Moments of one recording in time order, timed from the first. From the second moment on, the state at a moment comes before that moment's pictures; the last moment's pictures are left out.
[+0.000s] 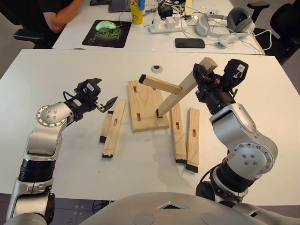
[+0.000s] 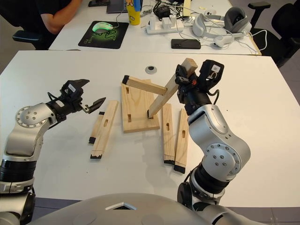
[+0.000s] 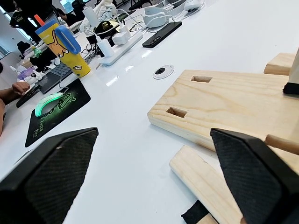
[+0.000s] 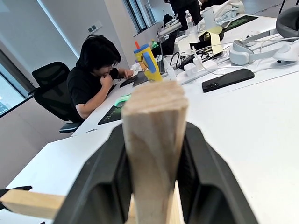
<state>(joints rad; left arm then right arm) -0.16 0.63 0.01 -0.22 -0.13 0.37 -0.67 -0.26 0.05 -0.24 -0.82 0.76 1.10 -0.35</state>
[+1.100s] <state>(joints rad) -0.10 0.63 0.02 -0.29 -0.13 0.40 -0.62 -0.33 -0.06 -0.28 -0.73 0.83 1.08 -0.29</state>
